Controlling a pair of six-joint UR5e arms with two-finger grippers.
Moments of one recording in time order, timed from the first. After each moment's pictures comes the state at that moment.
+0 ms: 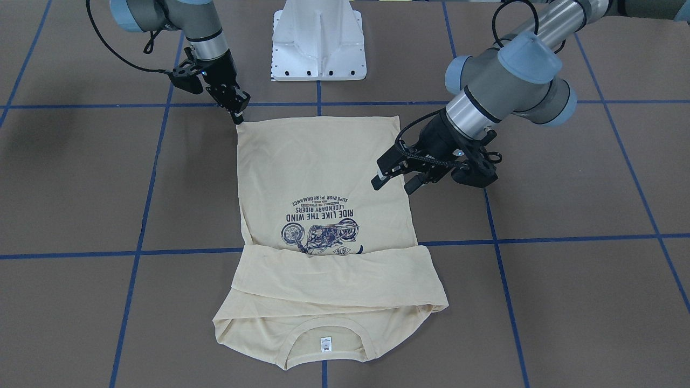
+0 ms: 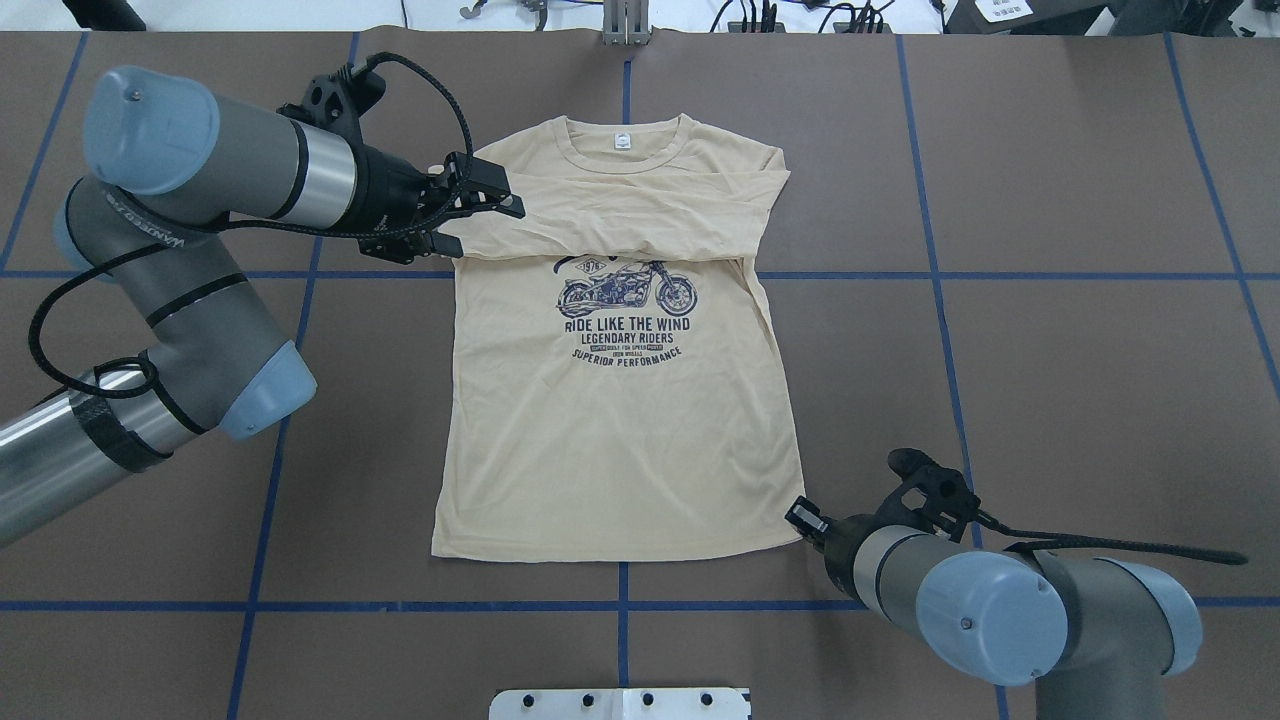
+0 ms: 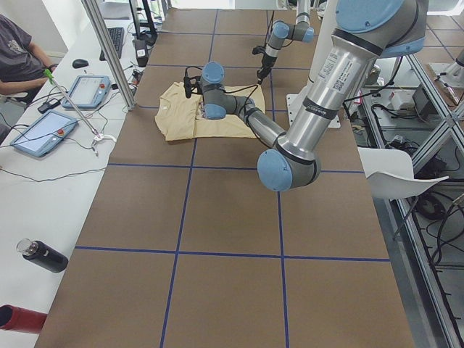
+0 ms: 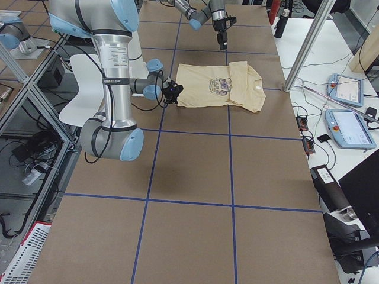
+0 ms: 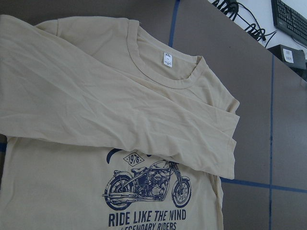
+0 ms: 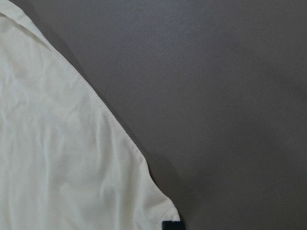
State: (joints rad) left arm -0.78 -2.09 -1.60 -2.41 -2.07 -1.60; right arm 0.16 -1.47 2.05 -1.22 1.40 2.10
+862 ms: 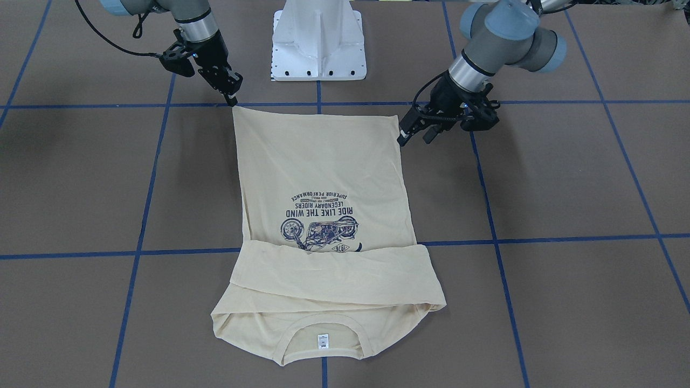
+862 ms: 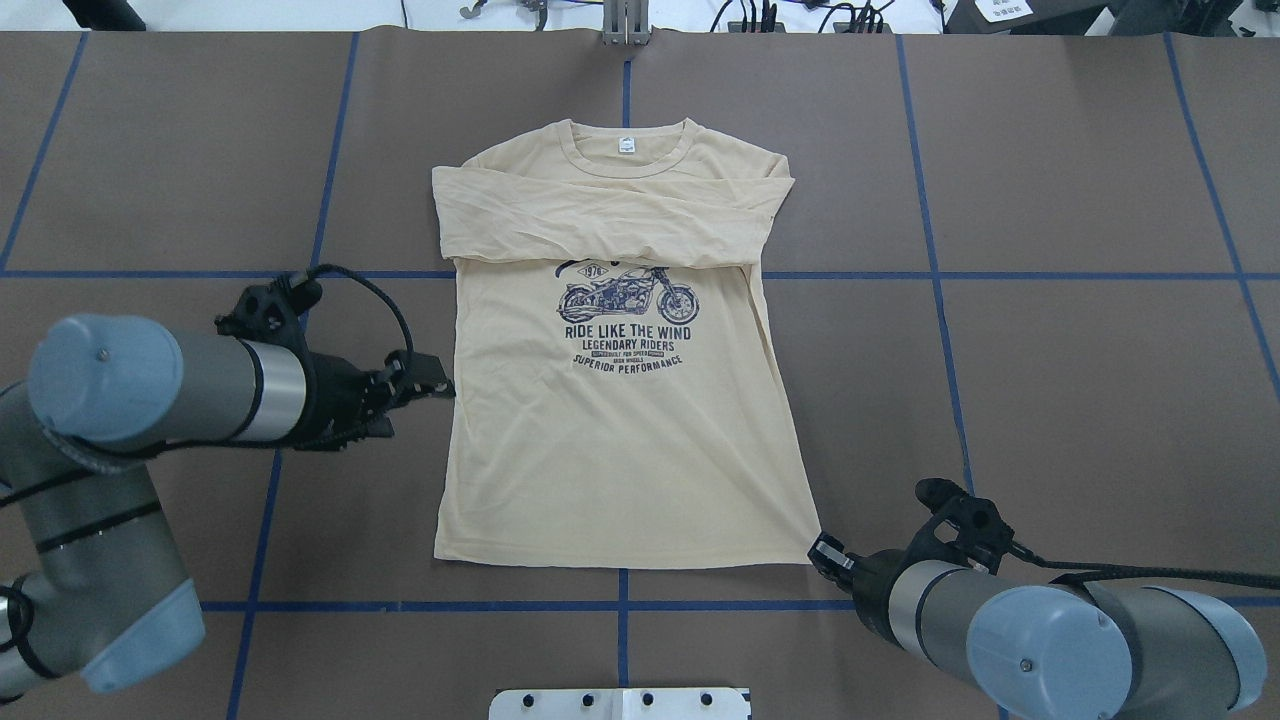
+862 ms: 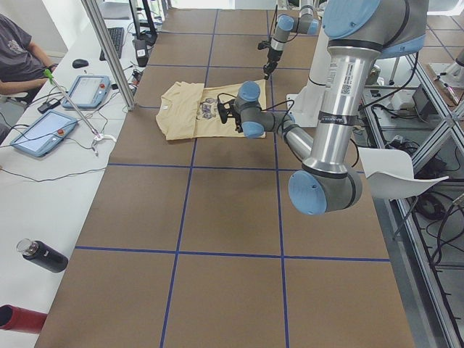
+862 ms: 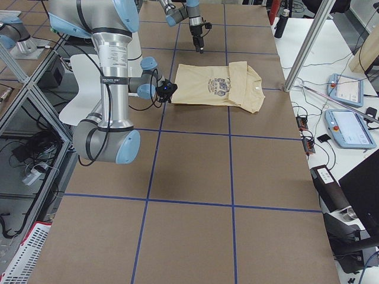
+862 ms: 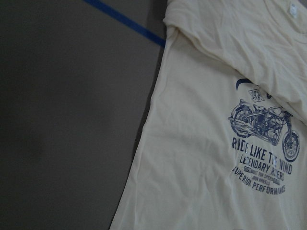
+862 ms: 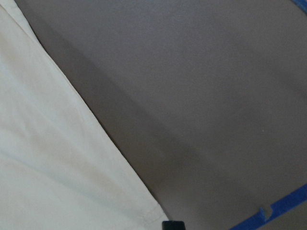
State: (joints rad) left arm -0.49 -1.76 -1.93 -2.18 -1.81 -1.76; right arm 0.11 -1.54 2.13 -1.22 1.42 2.12
